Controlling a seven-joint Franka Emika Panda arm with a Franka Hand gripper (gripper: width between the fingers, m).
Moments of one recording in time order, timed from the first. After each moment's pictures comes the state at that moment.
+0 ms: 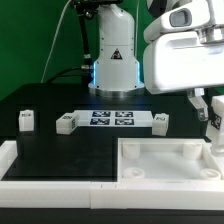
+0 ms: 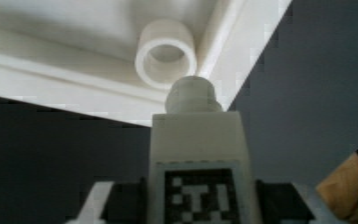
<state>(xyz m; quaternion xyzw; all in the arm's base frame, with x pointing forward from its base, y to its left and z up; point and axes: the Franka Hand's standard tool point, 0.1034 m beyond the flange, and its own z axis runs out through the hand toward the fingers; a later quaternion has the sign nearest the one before) 0.621 0.128 0.113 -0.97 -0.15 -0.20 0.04</state>
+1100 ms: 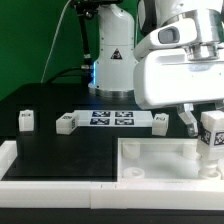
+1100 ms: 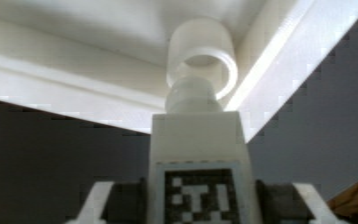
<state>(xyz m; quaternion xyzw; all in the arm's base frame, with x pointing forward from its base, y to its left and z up) 0.625 0.116 0.088 -0.96 -0.17 -0.24 0.03</state>
